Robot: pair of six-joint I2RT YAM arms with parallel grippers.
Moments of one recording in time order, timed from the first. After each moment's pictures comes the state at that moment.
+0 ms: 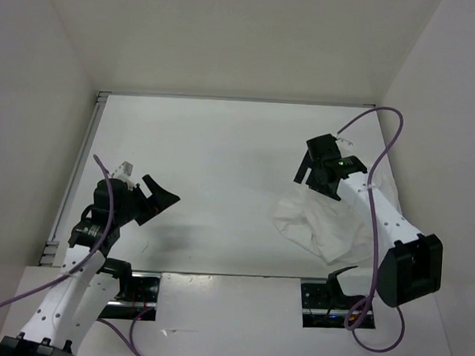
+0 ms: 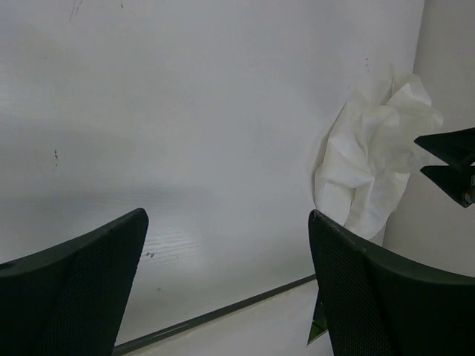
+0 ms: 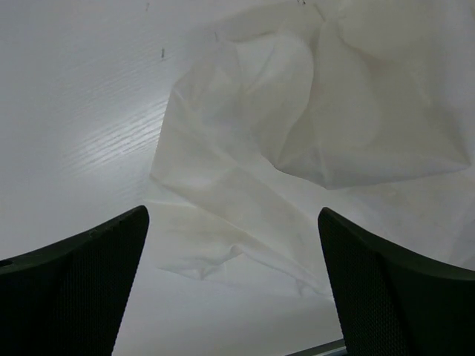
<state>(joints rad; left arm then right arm) -0.11 0.56 0.47 -0.48 0.32 -0.83 0.33 1.30 1.08 -0.83 0.37 0.68</state>
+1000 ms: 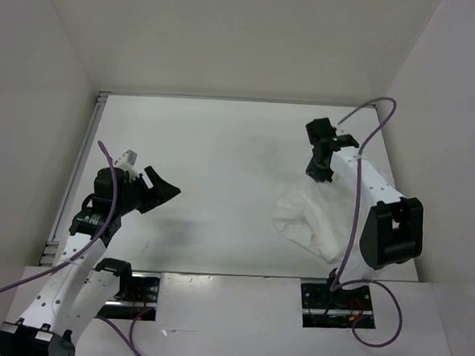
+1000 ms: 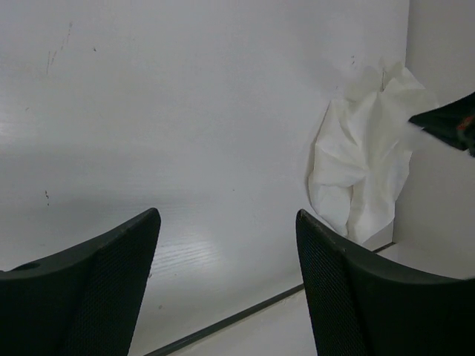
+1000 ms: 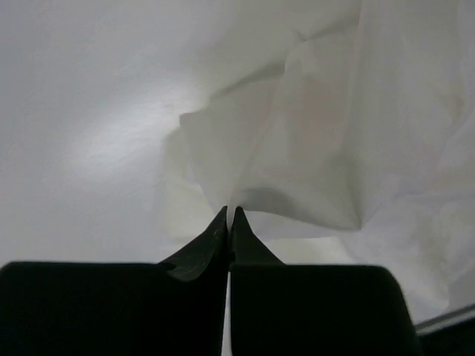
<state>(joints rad) -0.11 0.69 0.57 -0.42 0.35 -0.73 0.24 1.58 1.23 -0.89 0.38 0.72</state>
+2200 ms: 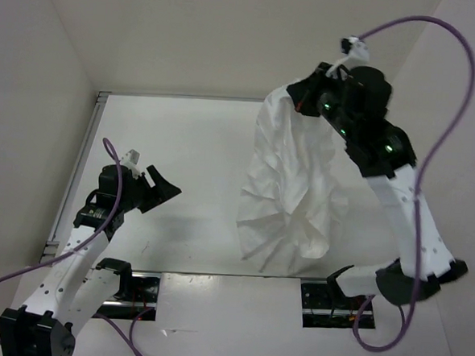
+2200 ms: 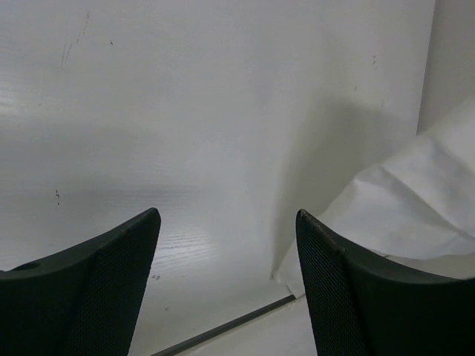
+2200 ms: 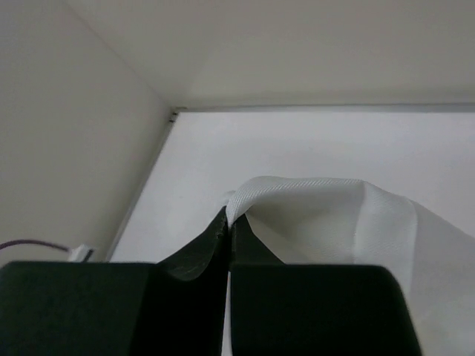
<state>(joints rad) -0.11 0.76 0.57 -0.40 0.33 -0.73 0.50 1.32 1.86 -0.65 0.08 0.46</state>
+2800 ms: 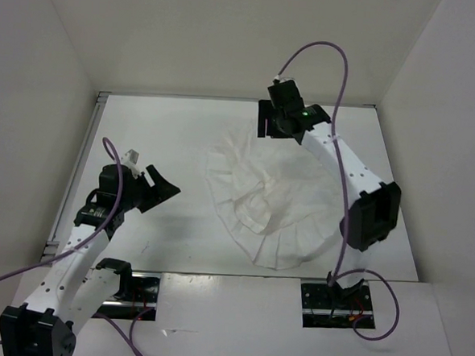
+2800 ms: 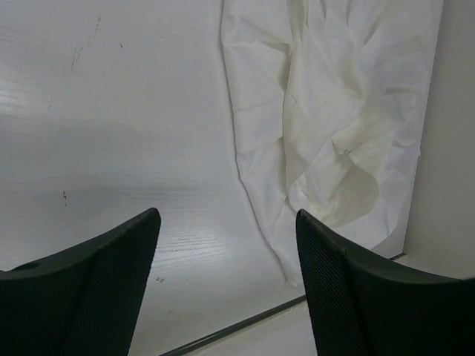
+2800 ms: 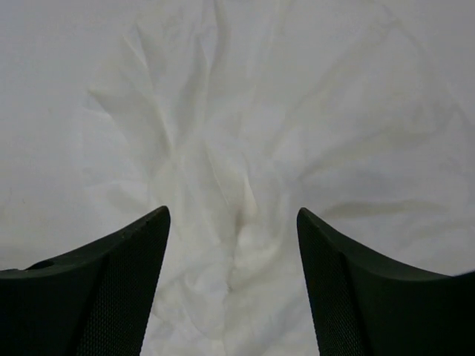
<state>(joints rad) -0.10 0.77 0.57 -0.40 0.31 -0.73 0.50 1.88 1.86 -0.79 0.25 0.34</state>
